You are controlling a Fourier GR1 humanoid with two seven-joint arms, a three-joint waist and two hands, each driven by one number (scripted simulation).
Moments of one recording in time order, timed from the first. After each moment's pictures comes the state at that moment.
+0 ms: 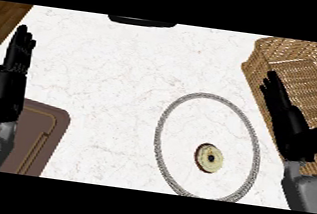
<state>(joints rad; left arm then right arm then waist) -0.19 0.47 -0.16 -1.53 0.14 0.44 -0.16 -0.20 -0.38 0.19 -1.51 -0.26 -0.16 0.03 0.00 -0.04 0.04</state>
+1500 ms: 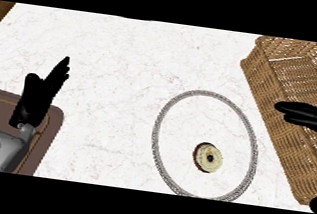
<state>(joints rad) -0.22 0.45 -0.26 -1.35 0.20 0.26 0.16 -0.21 -0.82 0.10 -1.71 -0.01 0.57 -0.49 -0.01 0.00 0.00</state>
